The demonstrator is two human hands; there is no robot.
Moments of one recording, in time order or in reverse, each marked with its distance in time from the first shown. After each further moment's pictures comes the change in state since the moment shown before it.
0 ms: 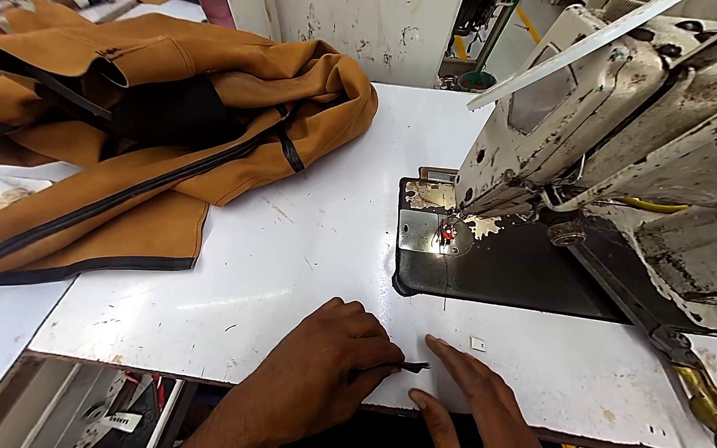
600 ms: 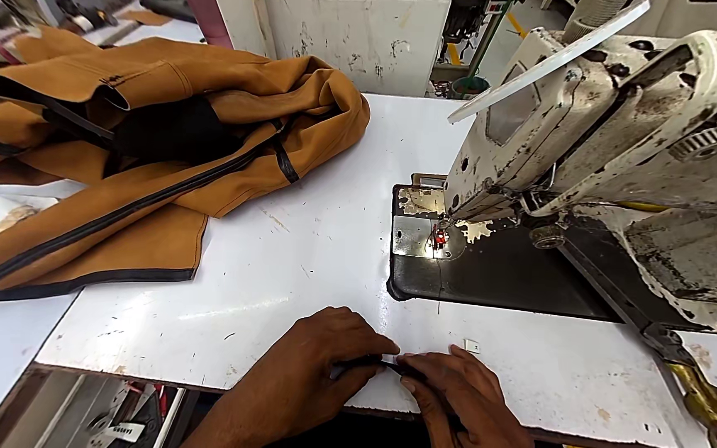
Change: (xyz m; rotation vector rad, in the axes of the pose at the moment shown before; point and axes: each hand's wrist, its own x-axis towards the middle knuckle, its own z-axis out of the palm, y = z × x) left_hand -0.002 -0.005 -0.007 -0.140 0.015 -0.044; right_hand 0.010 0.004 0.009 0.084 0.025 -0.050
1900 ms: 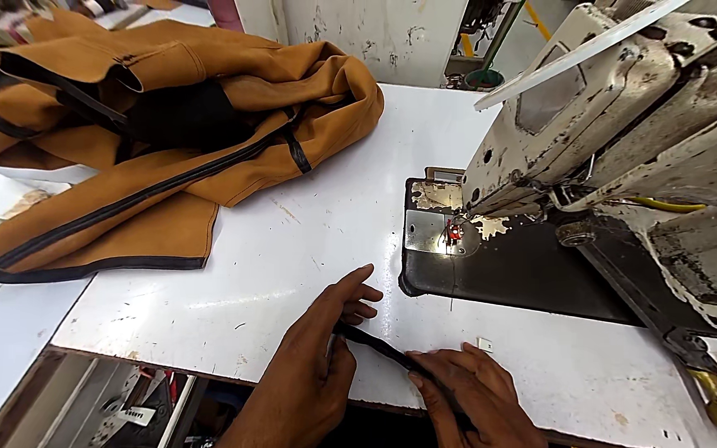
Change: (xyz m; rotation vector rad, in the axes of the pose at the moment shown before) left_hand -0.012 0.015 0.012 -0.208 0.290 -0.276; right_hand 0.000 0.000 0.001 -0.019 -0.004 -0.017
